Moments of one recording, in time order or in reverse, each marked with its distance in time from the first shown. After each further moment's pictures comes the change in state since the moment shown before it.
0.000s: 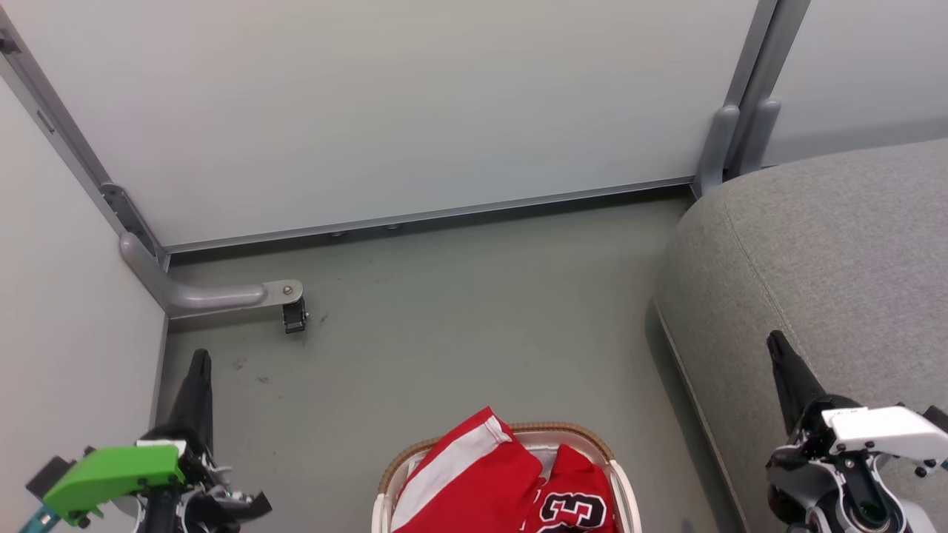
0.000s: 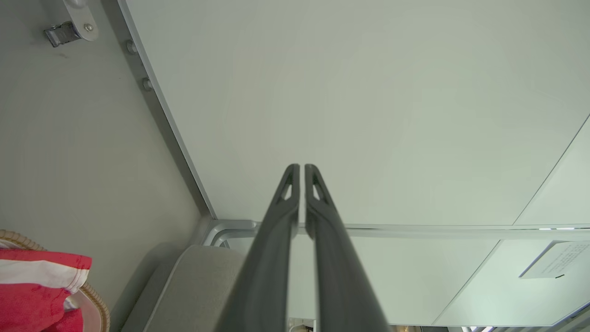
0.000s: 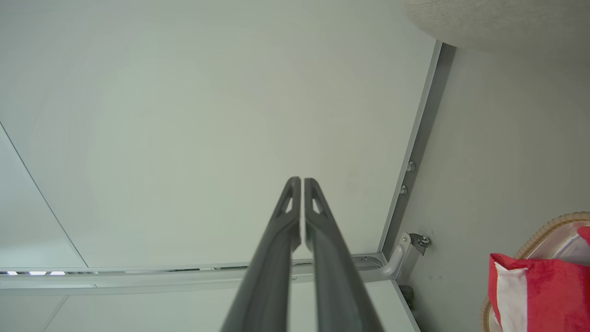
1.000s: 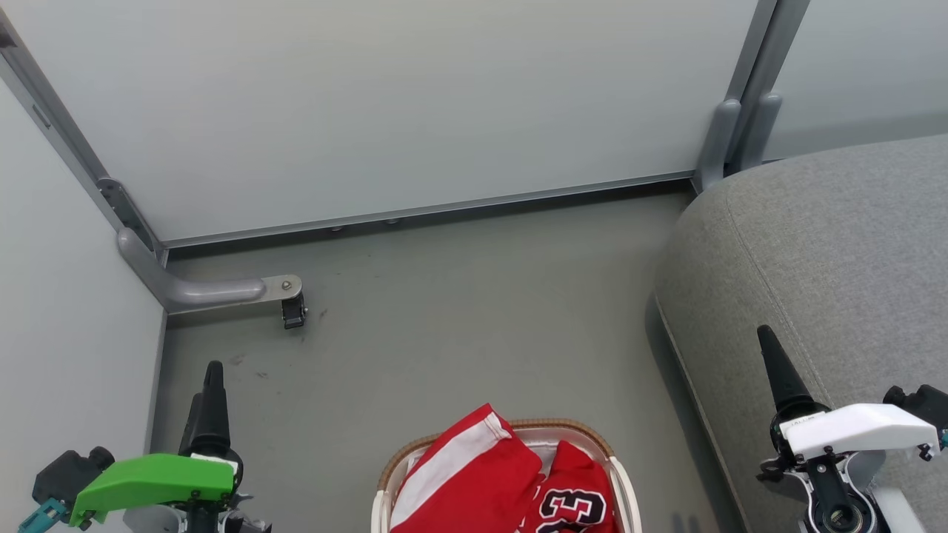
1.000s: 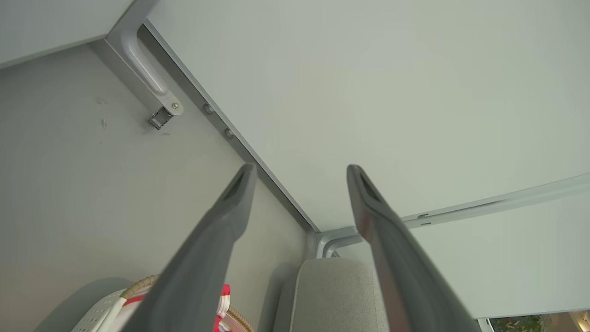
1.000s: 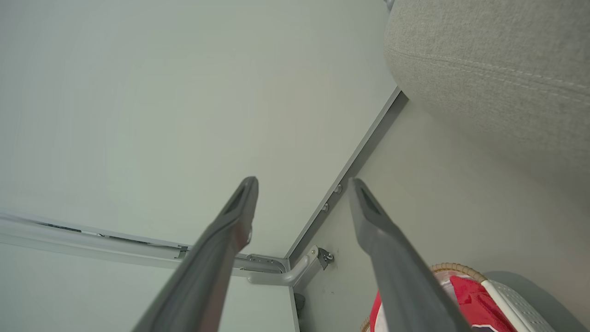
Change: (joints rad) left arm 0.026 -0.005 -0.031 0.053 0.468 0.002 -0.116; right arm -0.002 -0.031 0.067 0.040 -0.397 0.000 -0.116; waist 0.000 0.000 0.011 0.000
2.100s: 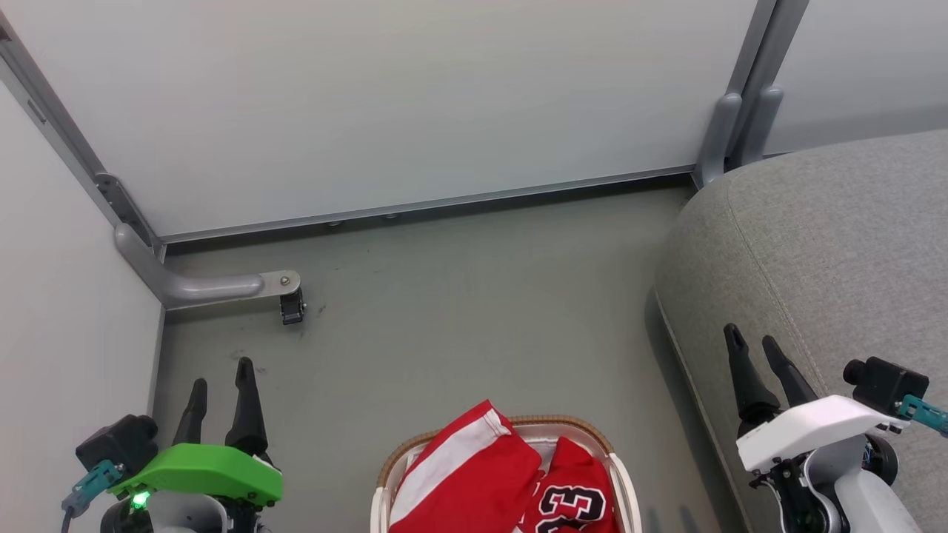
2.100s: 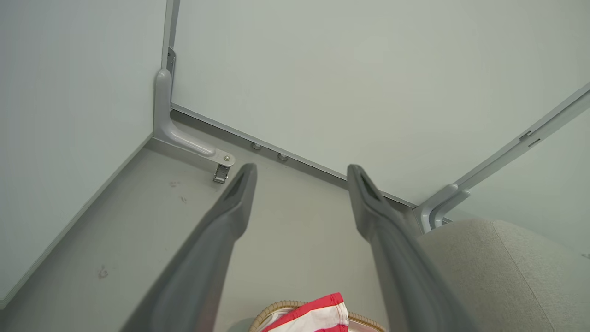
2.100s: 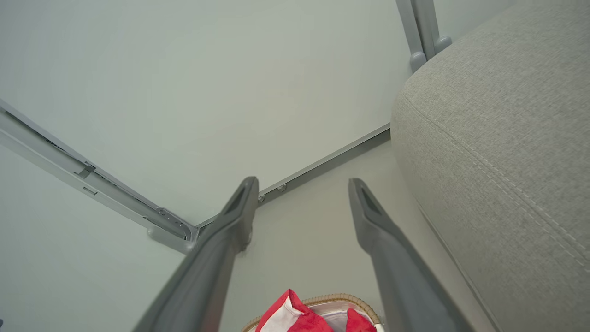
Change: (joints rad) left arm -0.013 0.040 -0.111 0.019 0.504 0.065 -0.111; right arm -0.026 -0.038 0.092 0.022 -0.499 0.000 -0.109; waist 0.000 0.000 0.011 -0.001
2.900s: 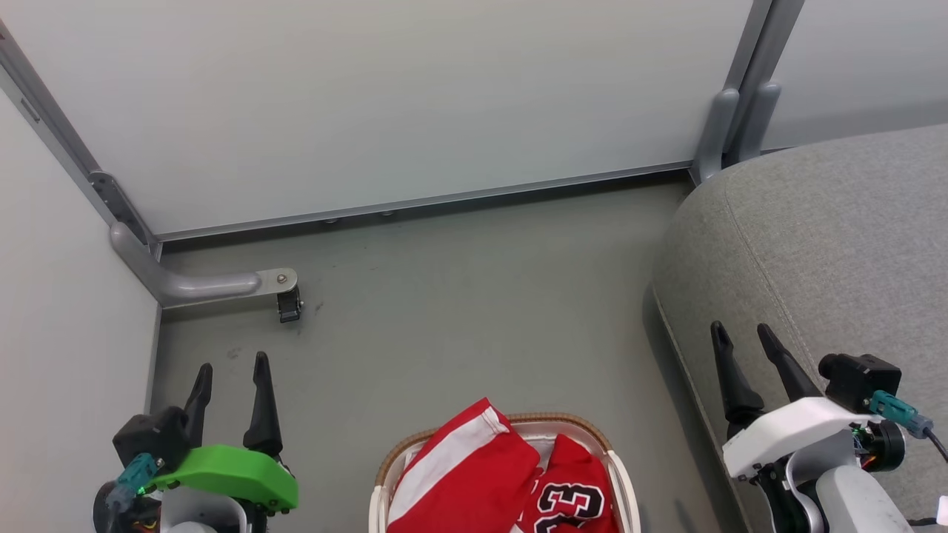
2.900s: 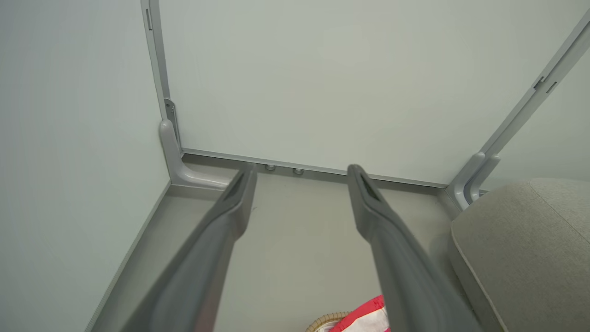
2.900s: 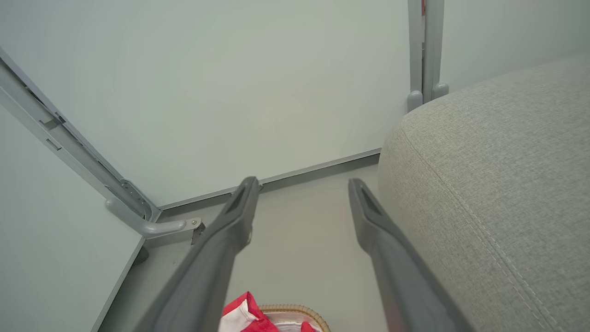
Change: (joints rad) left arm 0.000 0.006 -0.030 -0.007 0.260 0.003 -0.064; right arm -0.014 0.013 0.003 0.014 -0.268 0.000 -0.066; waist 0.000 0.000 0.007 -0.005
